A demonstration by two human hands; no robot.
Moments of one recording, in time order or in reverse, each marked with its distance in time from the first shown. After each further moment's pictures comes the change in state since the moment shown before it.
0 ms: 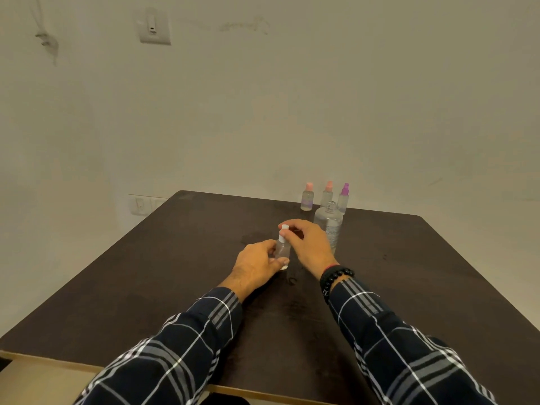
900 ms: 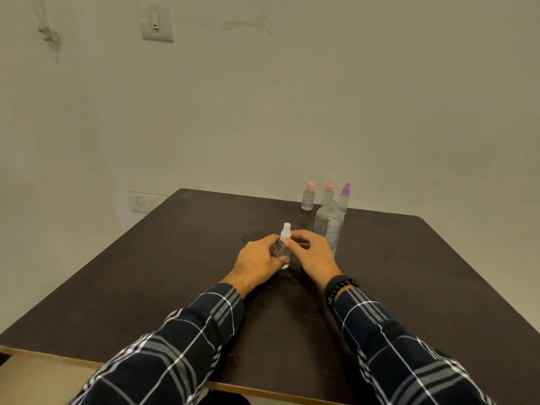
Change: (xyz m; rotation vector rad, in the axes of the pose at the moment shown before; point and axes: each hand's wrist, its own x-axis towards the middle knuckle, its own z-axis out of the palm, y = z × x) left_hand -0.002 0.001 -0.003 -0.073 0.014 0.025; right_hand -0.018 0.018 0.005 0.191 -0.023 0.092
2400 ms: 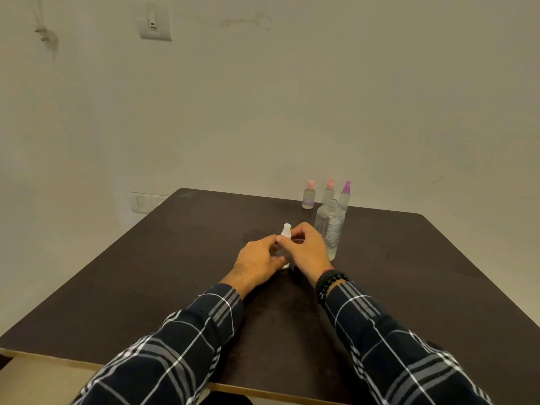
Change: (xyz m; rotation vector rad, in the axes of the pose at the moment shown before) left_hand -0.003 0.005 -0.004 0.046 -0.032 -0.039; right_hand 0.002 -0.013 0.014 0.056 0.088 0.113
